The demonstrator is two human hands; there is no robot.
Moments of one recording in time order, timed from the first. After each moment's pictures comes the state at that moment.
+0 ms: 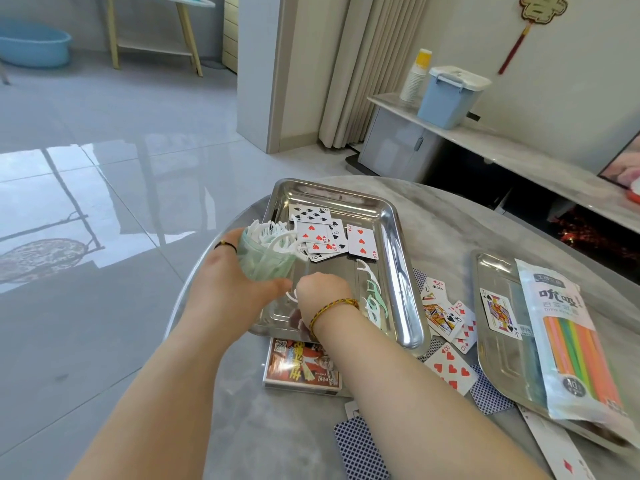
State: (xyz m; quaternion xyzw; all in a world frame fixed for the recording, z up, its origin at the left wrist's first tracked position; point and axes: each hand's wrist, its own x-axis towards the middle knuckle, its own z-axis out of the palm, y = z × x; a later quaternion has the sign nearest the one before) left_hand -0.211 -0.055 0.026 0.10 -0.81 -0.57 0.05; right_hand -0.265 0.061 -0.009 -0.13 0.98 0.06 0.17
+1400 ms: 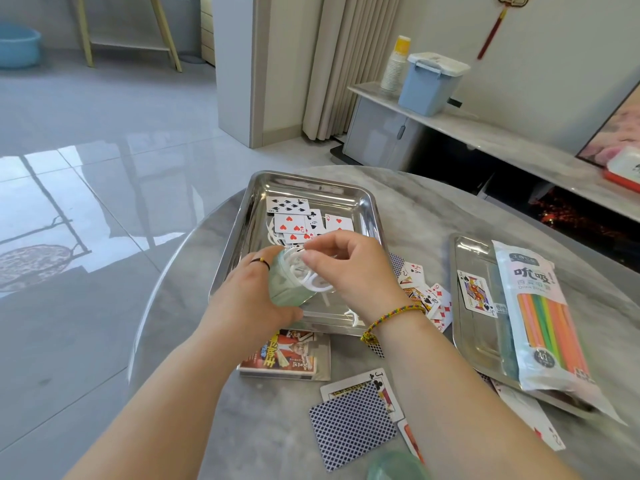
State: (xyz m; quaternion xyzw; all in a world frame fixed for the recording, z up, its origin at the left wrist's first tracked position) left_hand -0.207 -0.016 0.009 -0.03 -0.92 -0.40 -0.01; right_hand -0.219 0.111 0.044 -0.05 0.82 -0.56 0.02
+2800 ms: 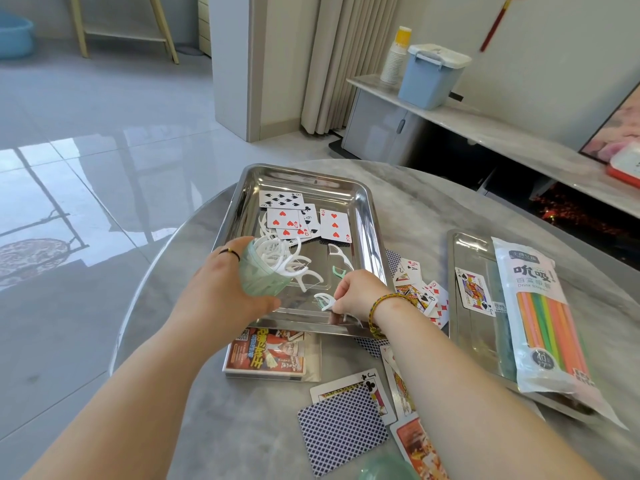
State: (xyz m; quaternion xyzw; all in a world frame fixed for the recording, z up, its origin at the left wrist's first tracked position) left_hand -0.207 -0.021 0.016 0.03 -0.90 -0.43 -0.01; right_hand -0.254 0.155 -0.007 0.05 0.95 -0.21 0.23
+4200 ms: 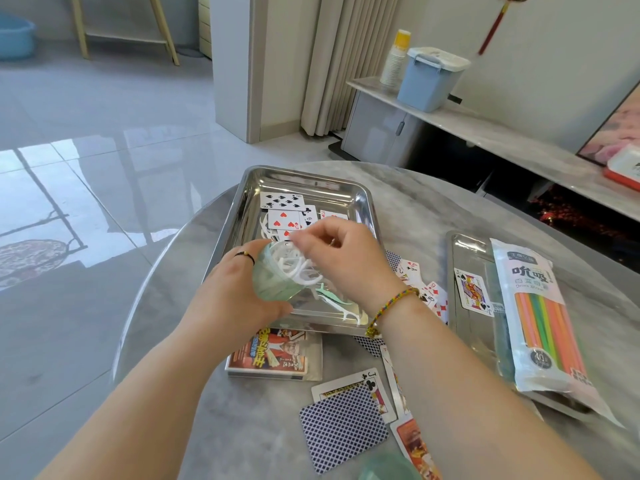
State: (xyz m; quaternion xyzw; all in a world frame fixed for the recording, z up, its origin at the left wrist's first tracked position) left_hand -0.206 -0.017 0.012 -0.01 -0.91 -0.42 -0.01; right_hand -0.230 0.118 0.050 -0.07 0.86 -0.50 0.02
